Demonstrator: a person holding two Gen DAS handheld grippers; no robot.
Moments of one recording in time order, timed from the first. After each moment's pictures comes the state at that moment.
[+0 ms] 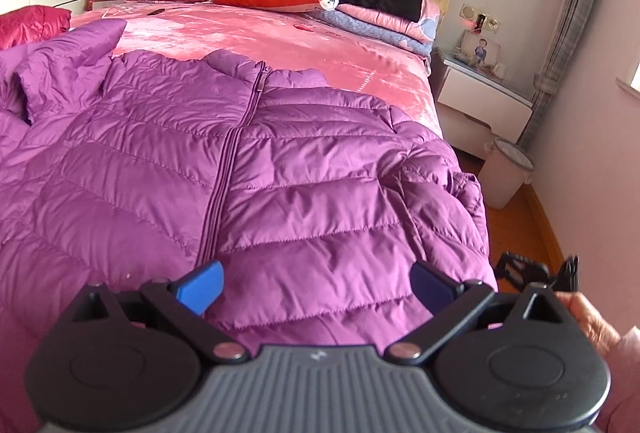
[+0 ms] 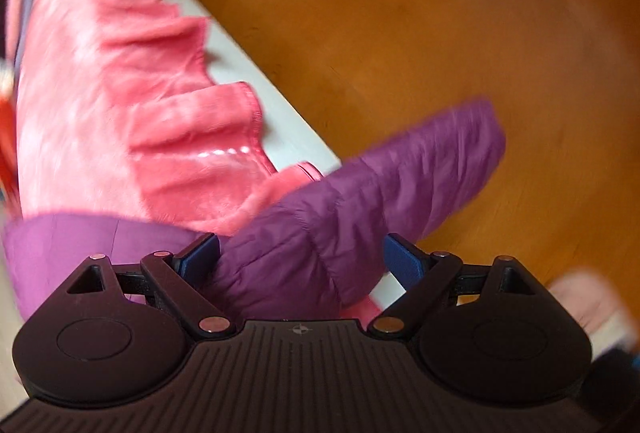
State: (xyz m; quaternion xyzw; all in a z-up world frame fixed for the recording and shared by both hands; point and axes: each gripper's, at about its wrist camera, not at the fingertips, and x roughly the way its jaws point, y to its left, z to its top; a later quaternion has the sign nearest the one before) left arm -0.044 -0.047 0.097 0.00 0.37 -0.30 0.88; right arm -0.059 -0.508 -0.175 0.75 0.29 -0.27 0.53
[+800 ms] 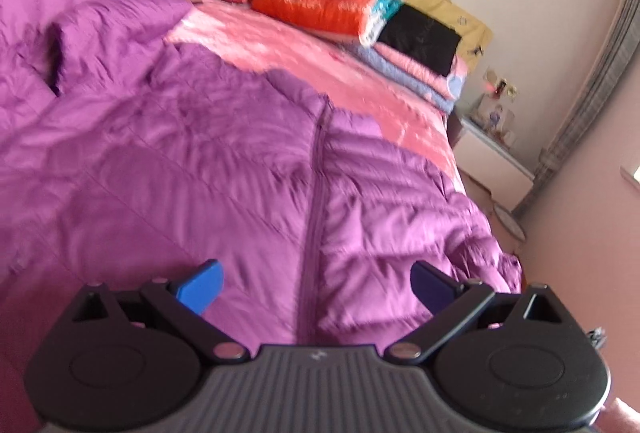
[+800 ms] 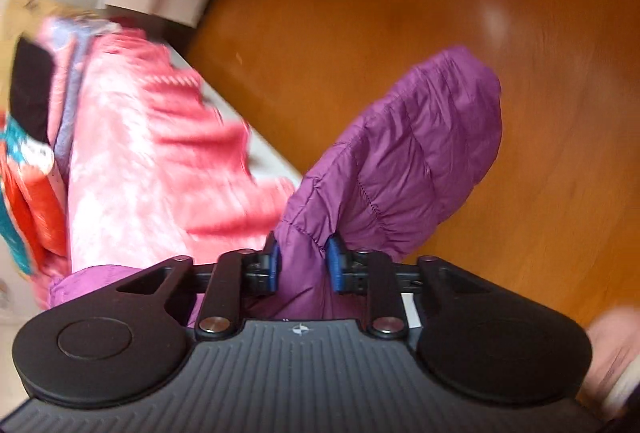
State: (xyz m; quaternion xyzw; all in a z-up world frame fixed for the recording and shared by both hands) left arm 0.032 0.018 0.080 -0.12 0.35 -0.29 0.88; right arm -0.100 -0.478 -0.094 0.63 0.17 -0.39 0.64
